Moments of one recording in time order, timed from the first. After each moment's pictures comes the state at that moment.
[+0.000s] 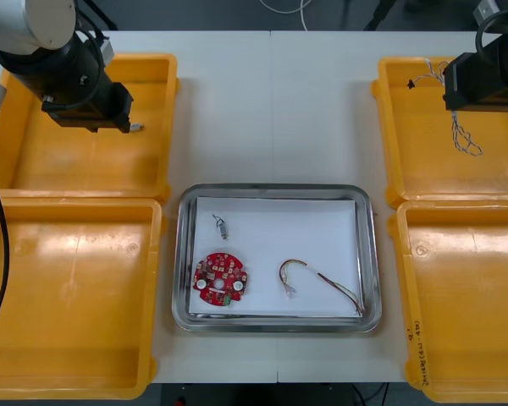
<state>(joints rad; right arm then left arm) -0.78 -0.53 -0.20 -1.79 -0.58 1.92 1.39 -0.93 0.58 -0.14 -1.35 0.62 1.75 -1.31</state>
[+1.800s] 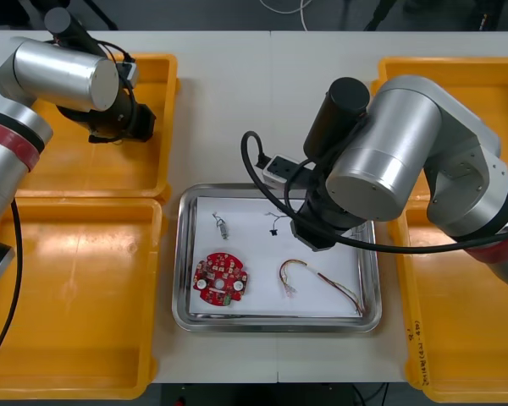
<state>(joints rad) -0.76 -0.54 0.65 -1.95 -0.71 1.77 1.51 -0.96 0.54 -0.33 -0.98 0.61 1.17 -1.42</state>
